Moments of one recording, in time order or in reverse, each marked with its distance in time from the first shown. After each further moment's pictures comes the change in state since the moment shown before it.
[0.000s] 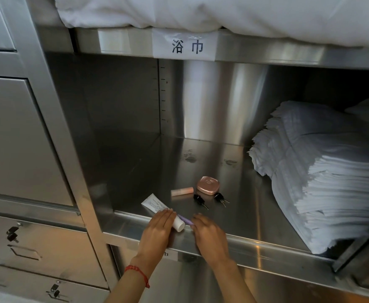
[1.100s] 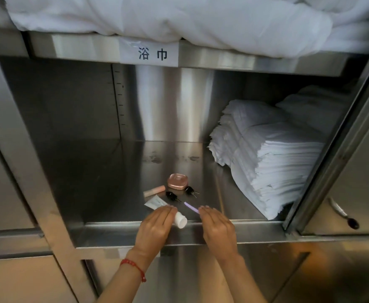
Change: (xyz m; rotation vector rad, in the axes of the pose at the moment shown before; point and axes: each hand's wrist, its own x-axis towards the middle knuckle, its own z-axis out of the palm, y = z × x) left_hand 0.021 0.029 -0.014 -0.162 0.291 0.392; right_hand -0.042 0.017 -0.057 -0.227 0.429 -0.024
